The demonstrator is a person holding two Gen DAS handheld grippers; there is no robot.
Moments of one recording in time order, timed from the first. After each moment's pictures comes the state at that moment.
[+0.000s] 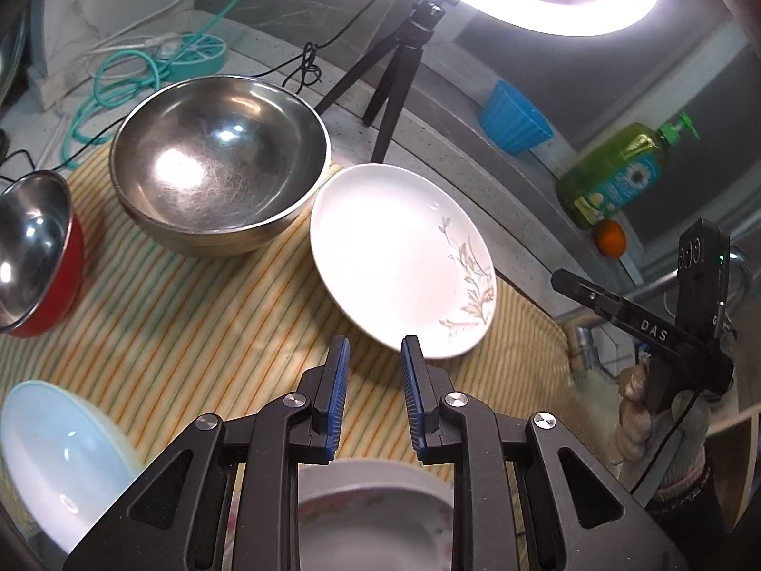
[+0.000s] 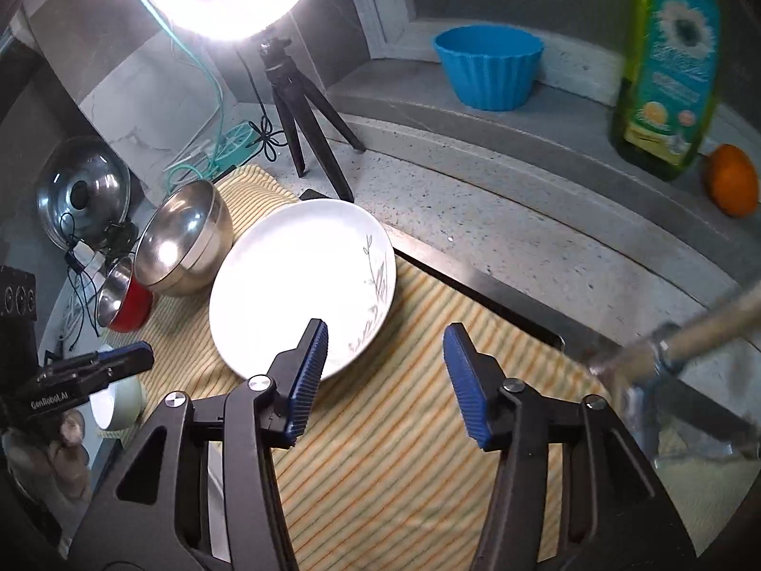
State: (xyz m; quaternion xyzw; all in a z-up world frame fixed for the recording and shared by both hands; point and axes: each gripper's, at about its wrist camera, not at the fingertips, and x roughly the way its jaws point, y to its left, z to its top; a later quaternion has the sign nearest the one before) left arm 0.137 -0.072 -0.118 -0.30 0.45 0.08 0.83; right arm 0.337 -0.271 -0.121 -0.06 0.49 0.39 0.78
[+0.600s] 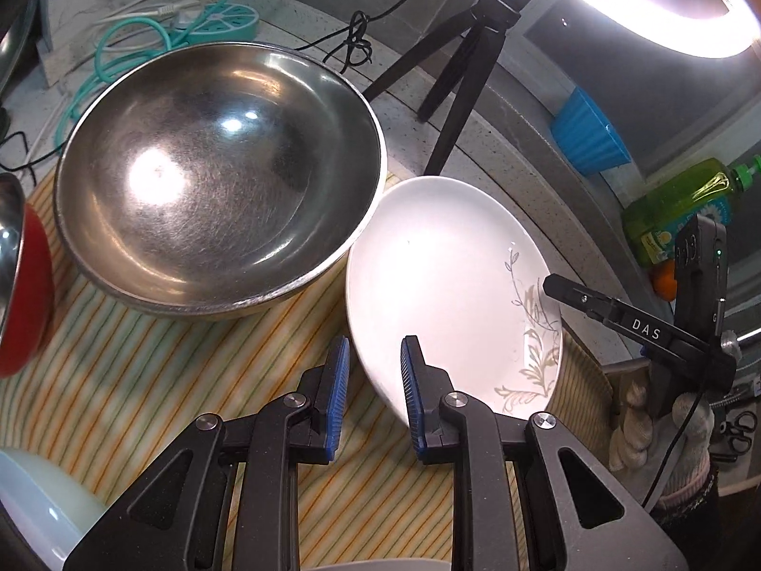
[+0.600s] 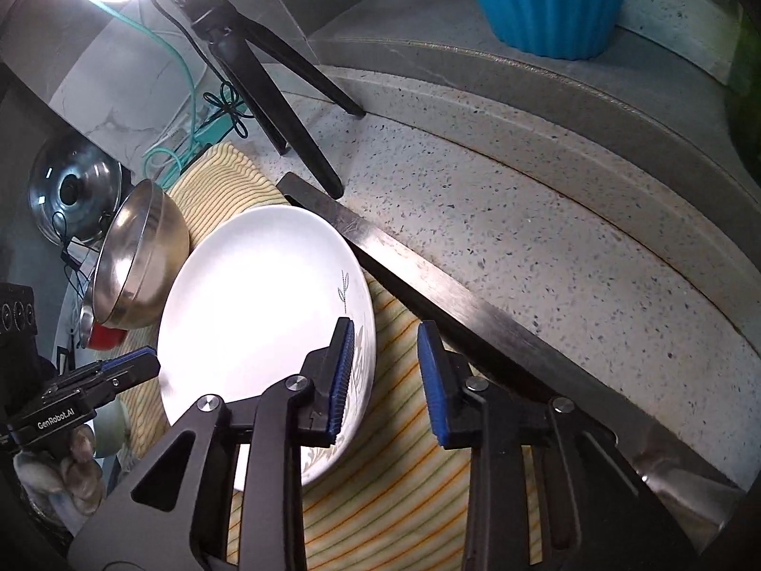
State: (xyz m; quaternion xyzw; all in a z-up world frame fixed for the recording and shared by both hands) left arm 0.185 -0.049 -0.152 -0.32 0.48 0.13 0.81; right arm 0.403 -0.212 -0.185 -0.07 0.54 0.42 0.72
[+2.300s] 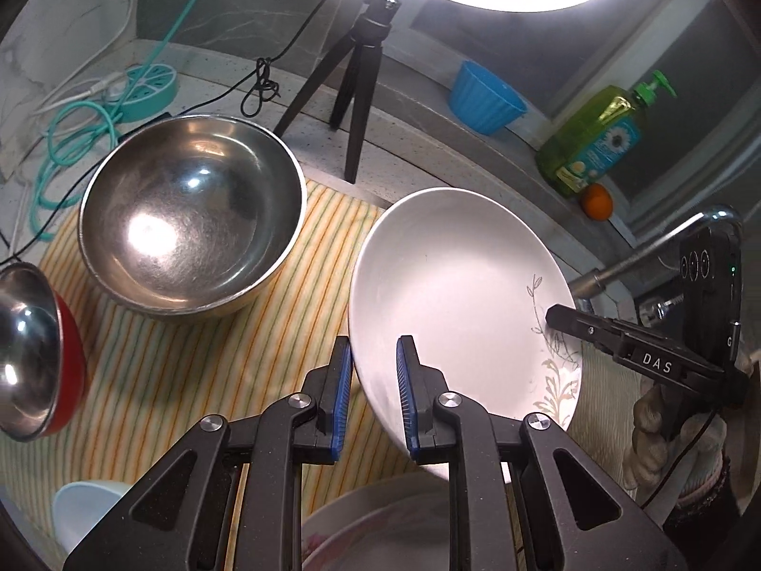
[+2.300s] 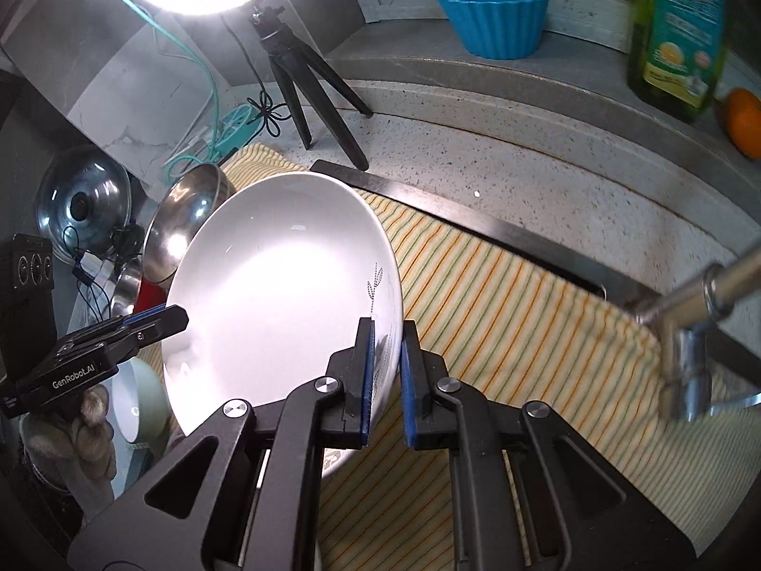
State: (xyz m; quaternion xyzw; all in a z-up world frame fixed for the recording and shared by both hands) left arm 0.150 -0.056 -0.106 -0.24 0.47 0.00 0.85; right arm 0.296 -0.264 -0.123 -0.02 0.53 0.36 0.77
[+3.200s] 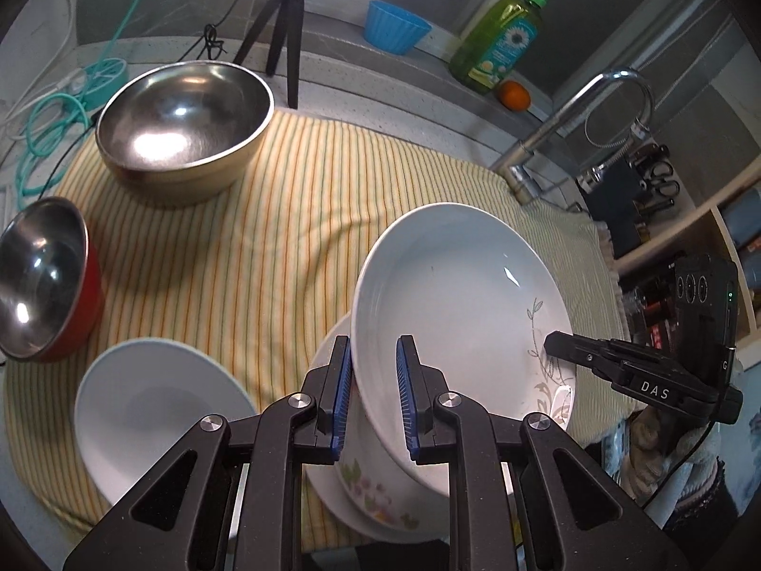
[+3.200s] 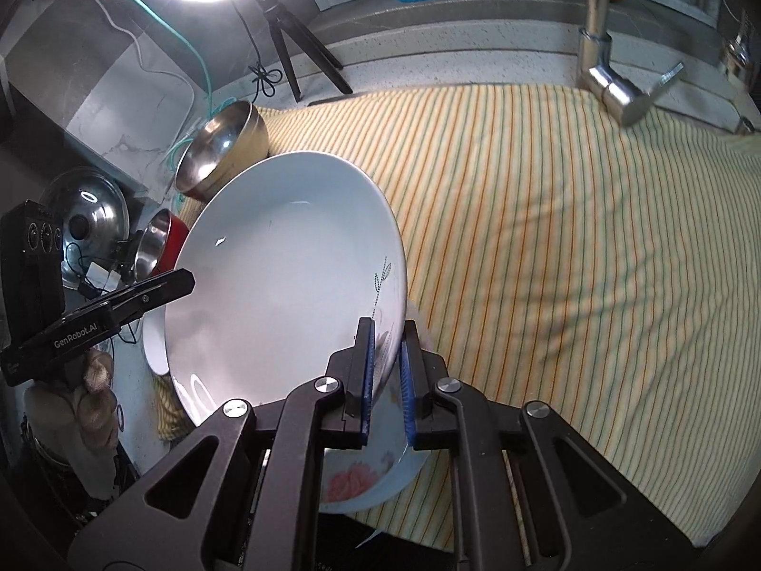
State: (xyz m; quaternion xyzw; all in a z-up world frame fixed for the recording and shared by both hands) left arm 0.062 -0.056 -0.112 -0.17 0.51 -0.13 0.83; right arm 0.107 -0.309 -0.133 0.07 0.55 0.25 0.79
